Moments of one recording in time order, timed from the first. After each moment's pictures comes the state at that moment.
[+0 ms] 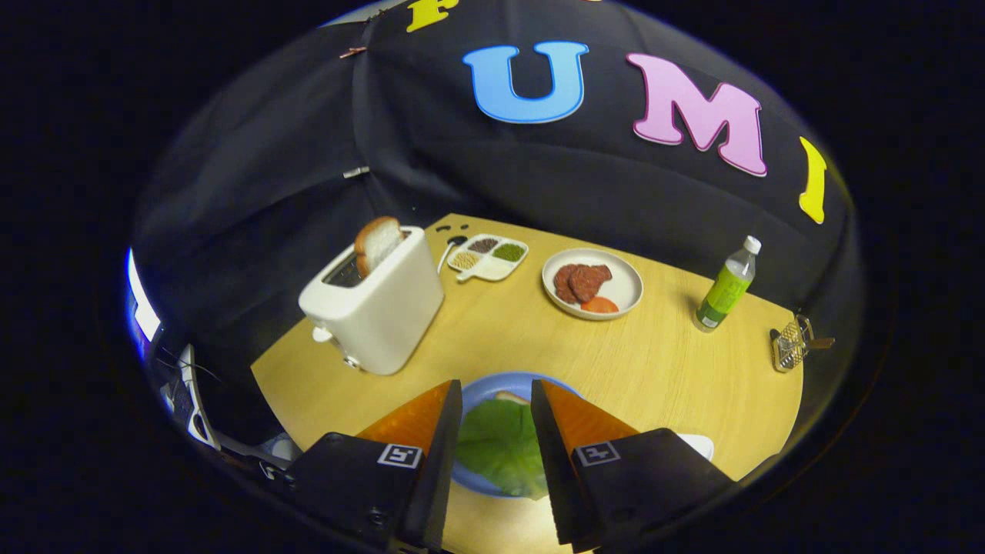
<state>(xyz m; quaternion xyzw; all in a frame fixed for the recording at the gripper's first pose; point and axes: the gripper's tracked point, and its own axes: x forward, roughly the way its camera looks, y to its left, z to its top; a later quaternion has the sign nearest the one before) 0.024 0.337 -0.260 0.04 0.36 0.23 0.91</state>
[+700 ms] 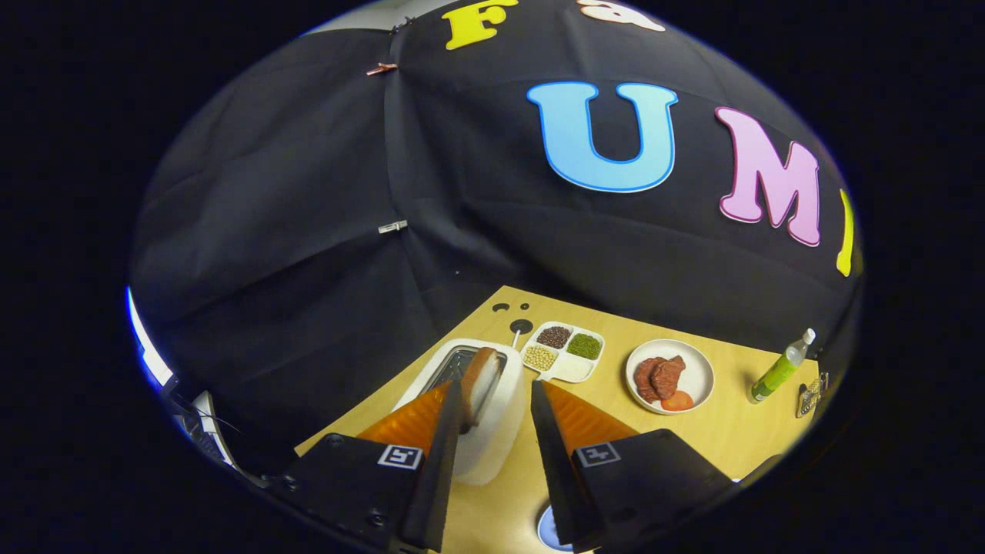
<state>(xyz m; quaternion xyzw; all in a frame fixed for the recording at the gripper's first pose) 0.117 0.507 -0.193 0.06 0.31 0.24 0.92</state>
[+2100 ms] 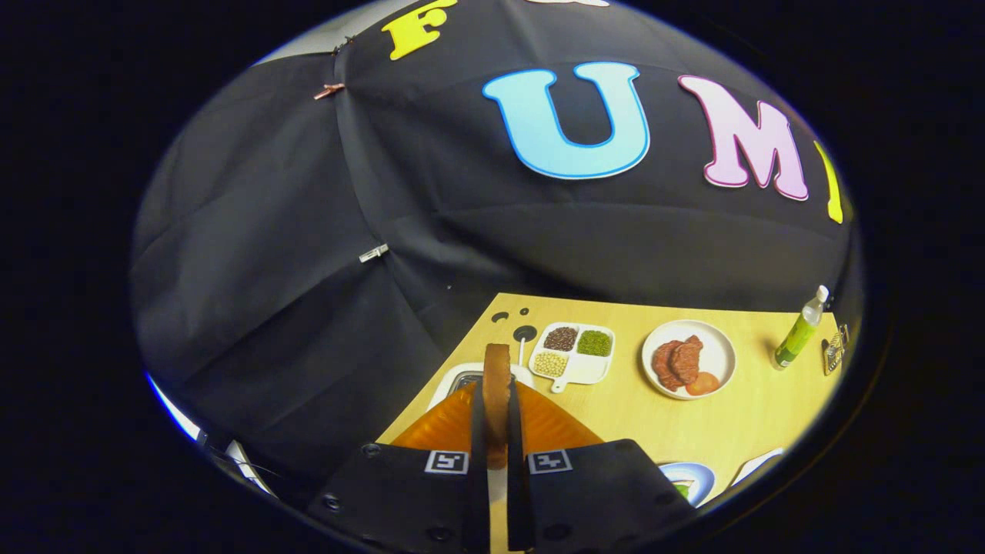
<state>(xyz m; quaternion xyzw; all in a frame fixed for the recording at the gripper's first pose) 0.138 0.490 -0.172 0.14 0.31 0.20 0.92</state>
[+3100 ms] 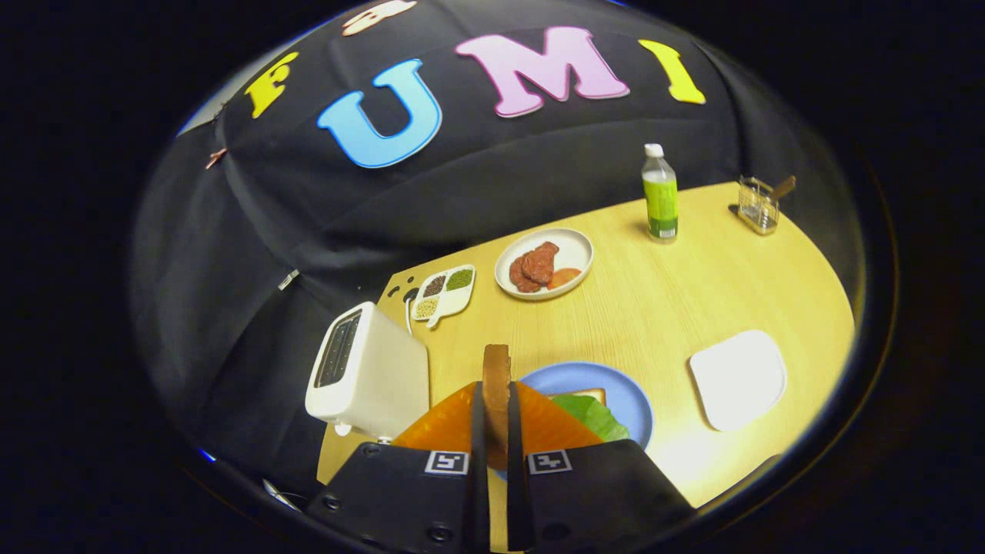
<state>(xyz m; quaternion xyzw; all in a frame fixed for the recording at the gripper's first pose) 0.020 0.323 -0.299 0.27 0.38 0.03 0.89</state>
